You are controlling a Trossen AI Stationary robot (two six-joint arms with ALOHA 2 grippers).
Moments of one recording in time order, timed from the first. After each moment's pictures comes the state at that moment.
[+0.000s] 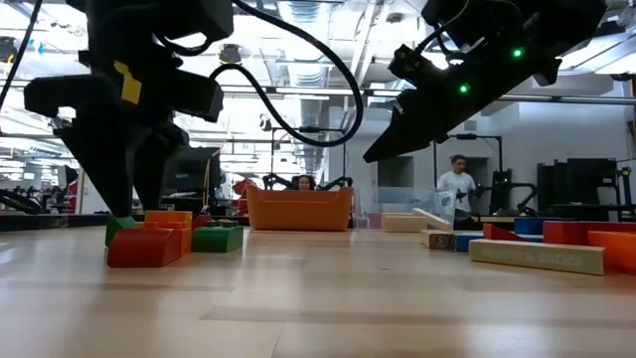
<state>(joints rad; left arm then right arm) -0.27 1.60 0.96 -0.73 -0.12 -0.36 0.10 1.53 0.68 0.27 0.52 0.08</state>
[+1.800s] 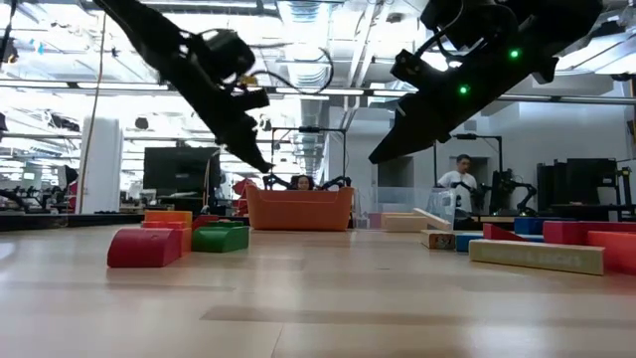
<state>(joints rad) 0.52 1.48 0.87 -0.07 -0.11 0.25 0.06 1.49 0.68 0.21 0.52 0.08</state>
